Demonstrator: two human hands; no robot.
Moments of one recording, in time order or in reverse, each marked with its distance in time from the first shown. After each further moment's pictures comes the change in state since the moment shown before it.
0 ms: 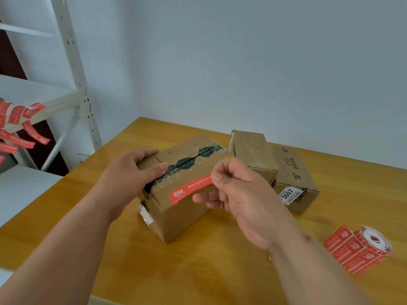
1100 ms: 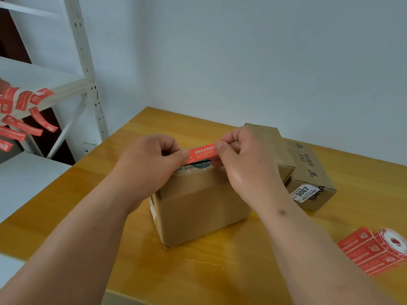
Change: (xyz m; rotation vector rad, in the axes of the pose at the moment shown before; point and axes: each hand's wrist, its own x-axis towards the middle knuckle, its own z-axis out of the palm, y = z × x) left_hand -0.016 0.030 0.000 0.134 -0.019 0.113; right_hand 0.044 -0.011 0.024 -0.586 0.377 -0.188
